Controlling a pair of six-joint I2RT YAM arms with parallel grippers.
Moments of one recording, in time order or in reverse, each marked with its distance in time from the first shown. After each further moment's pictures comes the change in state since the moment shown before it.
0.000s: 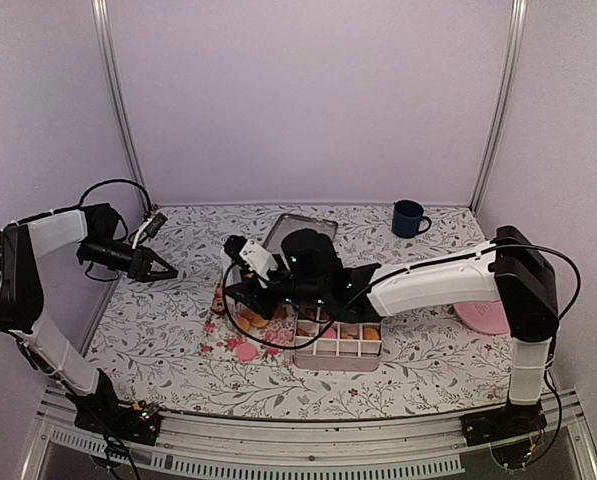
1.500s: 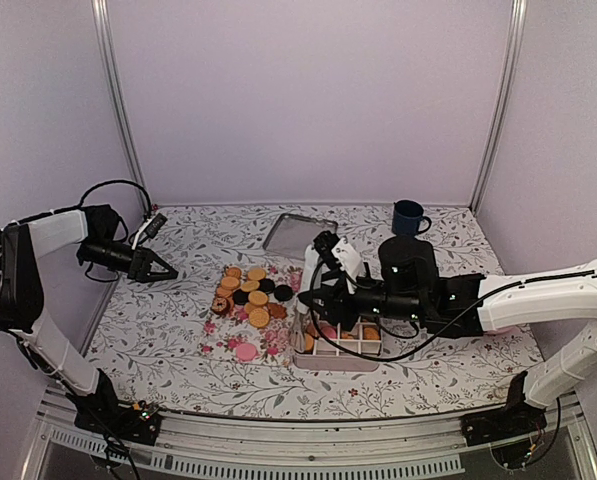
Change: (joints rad) left arm 0.000 0.005 0.000 -0.023 0.019 0.016; right arm -0.024 -0.605 -0.524 -0.098 0.111 0.192
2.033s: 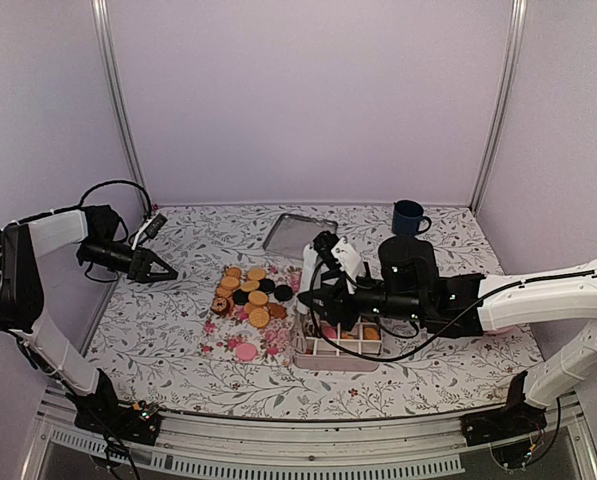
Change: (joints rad) left arm 0.000 0.000 0.000 -0.009 0.000 0.006; right arm 0.000 0.000 0.001 0.000 0.001 -0.008
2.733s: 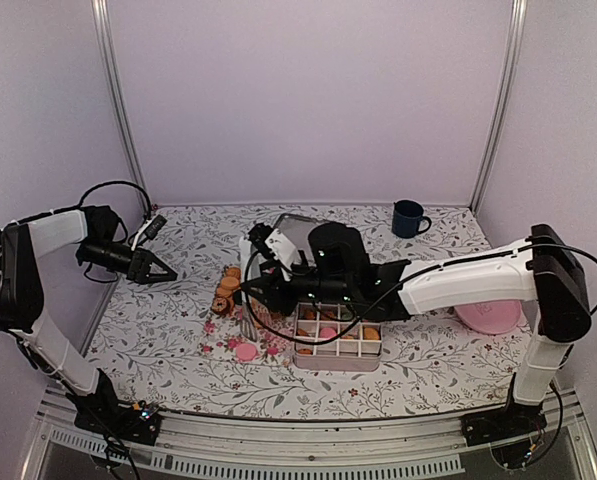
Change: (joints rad) left arm 0.004 0.000 0.000 -0.011 -0.011 0.003; right arm 0.007 0.382 0.347 0.089 -0.120 -0.047
